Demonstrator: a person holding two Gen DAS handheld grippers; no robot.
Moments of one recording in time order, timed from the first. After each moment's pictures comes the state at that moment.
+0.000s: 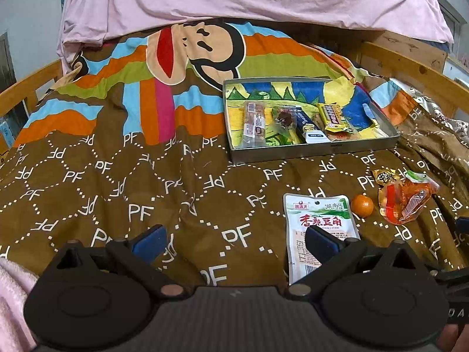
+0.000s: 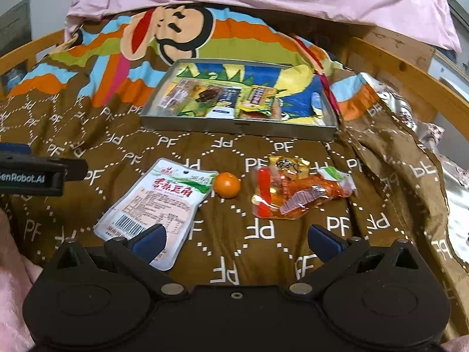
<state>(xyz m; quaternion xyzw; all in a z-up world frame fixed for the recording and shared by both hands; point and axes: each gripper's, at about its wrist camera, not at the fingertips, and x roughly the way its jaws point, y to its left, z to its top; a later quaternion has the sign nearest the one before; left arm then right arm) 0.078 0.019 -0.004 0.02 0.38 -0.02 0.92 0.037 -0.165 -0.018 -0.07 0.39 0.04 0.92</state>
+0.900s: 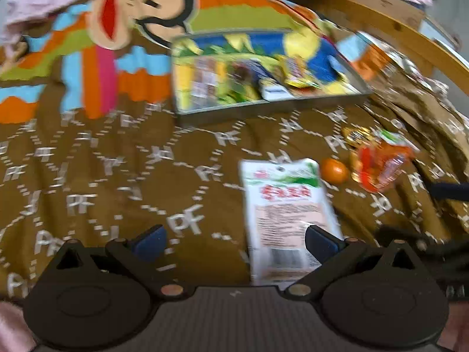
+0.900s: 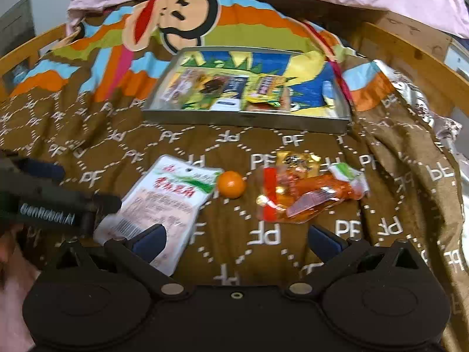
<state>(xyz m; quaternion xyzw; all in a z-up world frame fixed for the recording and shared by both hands) 0.115 -0.004 -0.026 0.03 0.48 -0.12 0.87 0.067 -0.182 -0.017 -0.04 0.43 0.06 0.90</state>
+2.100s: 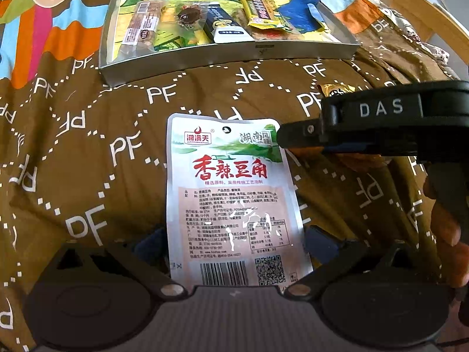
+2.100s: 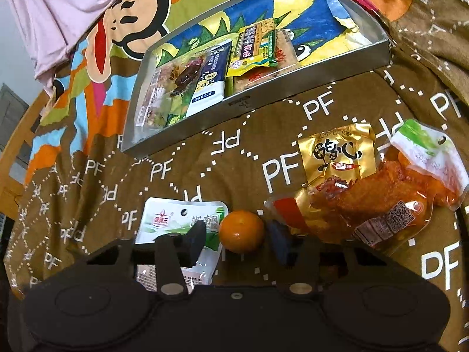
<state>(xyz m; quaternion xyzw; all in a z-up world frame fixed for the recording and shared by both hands) 0.150 -0.050 -0.081 0.01 0.55 -0.16 0.82 0.181 -0.222 -0.078 0.19 0.51 0.11 0.84</state>
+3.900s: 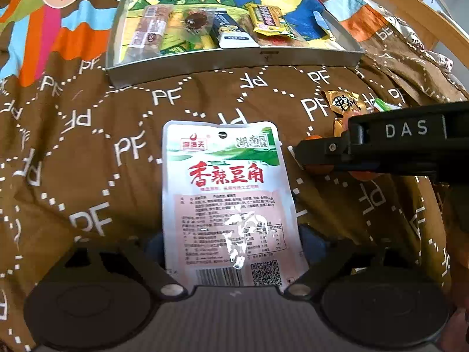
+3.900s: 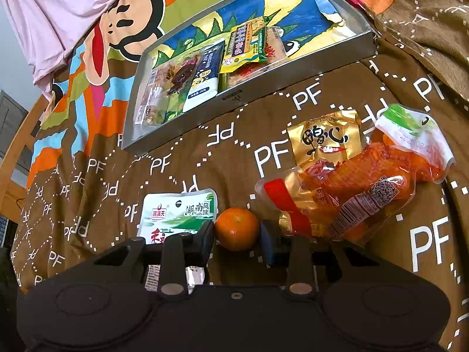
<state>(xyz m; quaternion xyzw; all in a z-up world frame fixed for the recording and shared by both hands) 0.150 -0.046 -0.080 0.00 0.53 -0.15 0.83 0.165 -0.228 -0.074 0.20 0.51 0.10 0.83</state>
